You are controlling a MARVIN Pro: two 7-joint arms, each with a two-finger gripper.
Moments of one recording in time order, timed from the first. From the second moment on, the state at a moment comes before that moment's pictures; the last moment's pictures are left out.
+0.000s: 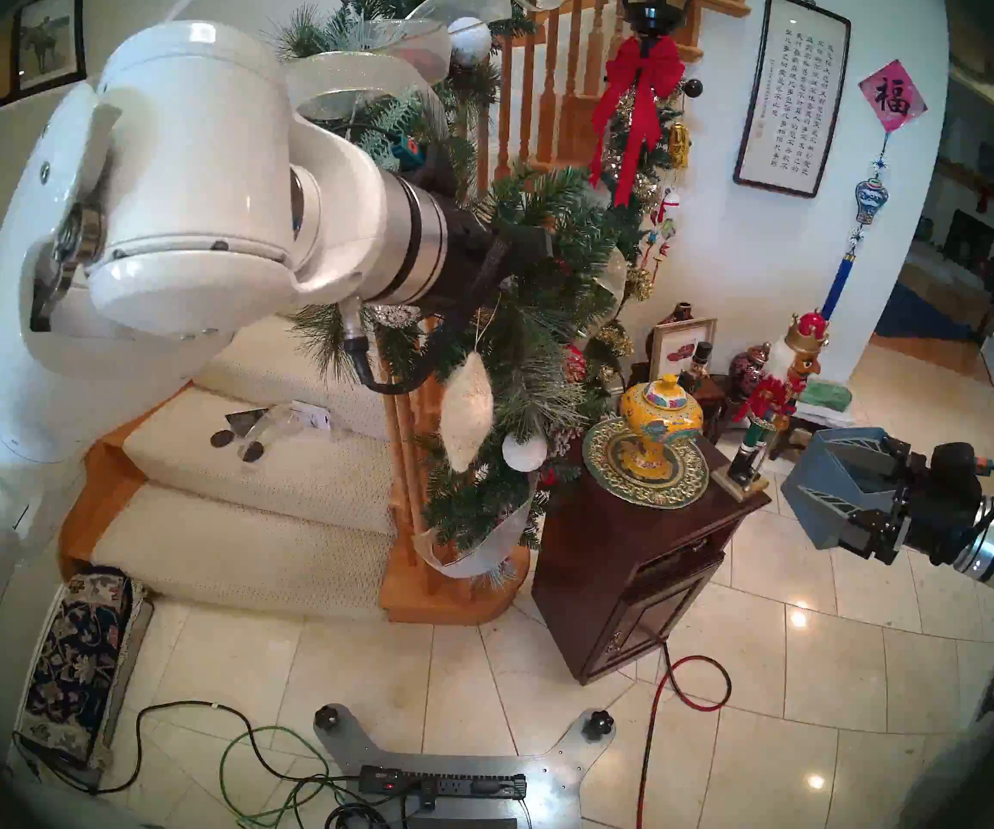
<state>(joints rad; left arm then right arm) 0.41 -1.03 -0.73 -2.28 -2.22 0.37 1.47 1.85 -0.56 -2.88 -1.83 1.75 -0.96 0.87</state>
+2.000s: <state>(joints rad) 0.39 -1.07 -0.71 -2.19 -2.15 0.40 1.44 1.85 -0.56 -2.88 -1.83 1.76 -0.96 0.87</state>
